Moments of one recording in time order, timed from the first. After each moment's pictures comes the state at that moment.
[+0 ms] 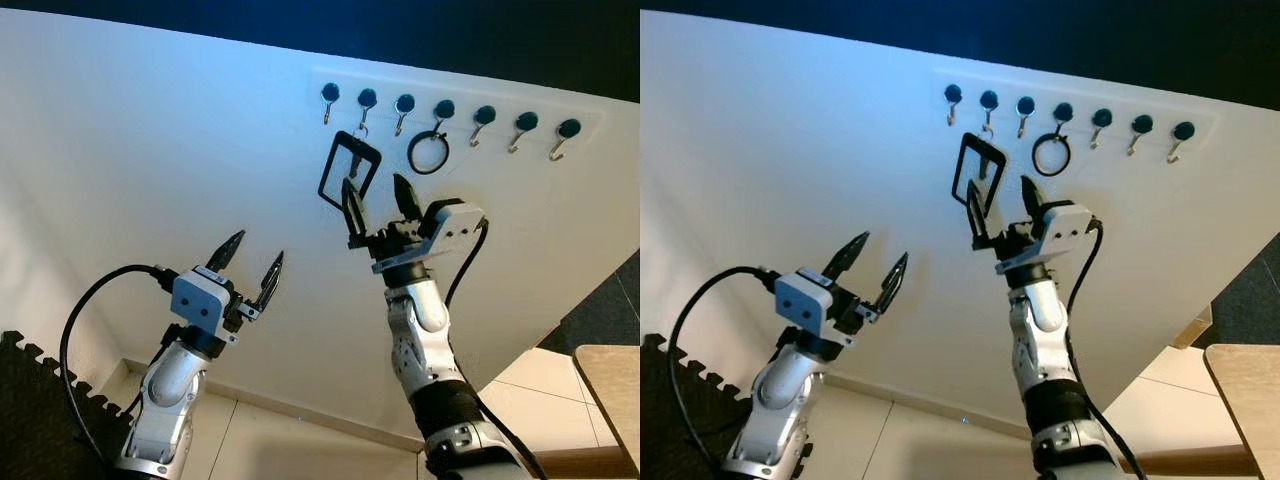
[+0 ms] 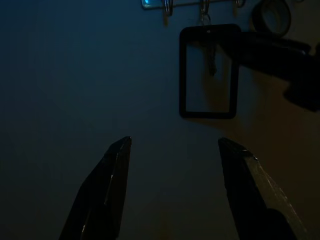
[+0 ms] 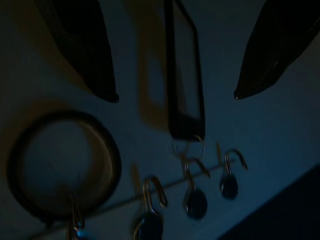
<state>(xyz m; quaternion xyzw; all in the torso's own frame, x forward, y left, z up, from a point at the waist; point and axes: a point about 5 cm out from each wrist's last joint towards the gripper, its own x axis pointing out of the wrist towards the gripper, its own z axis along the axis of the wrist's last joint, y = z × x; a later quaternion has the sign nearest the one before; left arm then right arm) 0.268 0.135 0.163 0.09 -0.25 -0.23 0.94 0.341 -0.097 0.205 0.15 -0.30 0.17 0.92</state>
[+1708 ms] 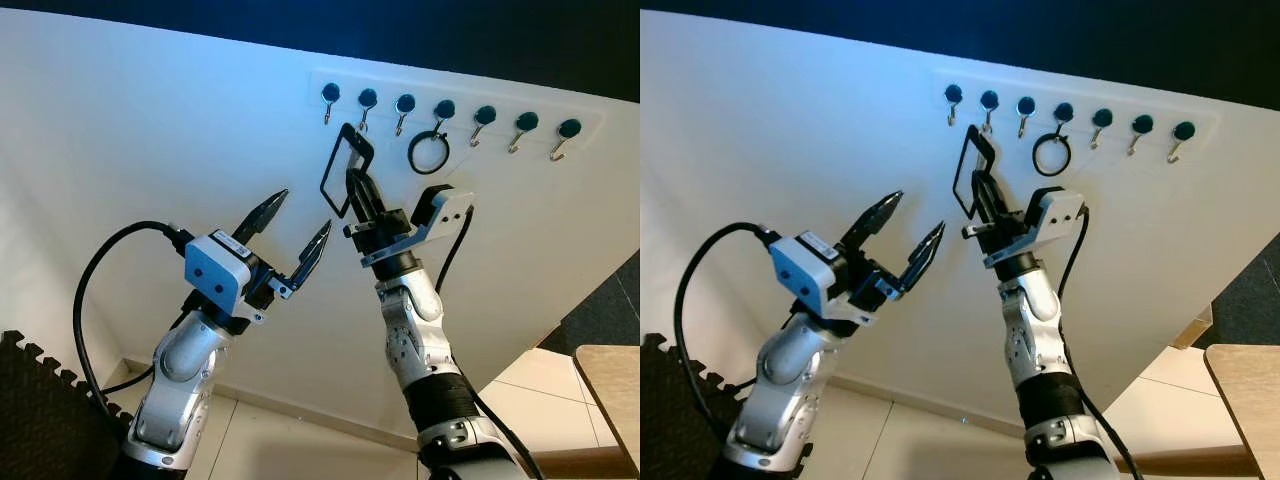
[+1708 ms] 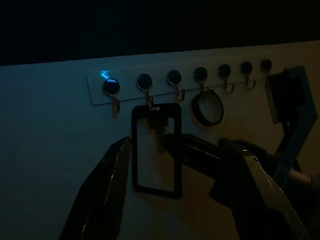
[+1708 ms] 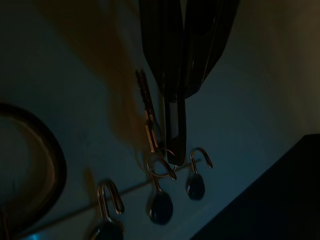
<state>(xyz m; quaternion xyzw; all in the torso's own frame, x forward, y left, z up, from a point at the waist) 0.255 0.099 0.224 0.06 -0.33 -0.32 0.89 0.339 -0.084 0.213 0.18 -0.29 0.23 0.91</state>
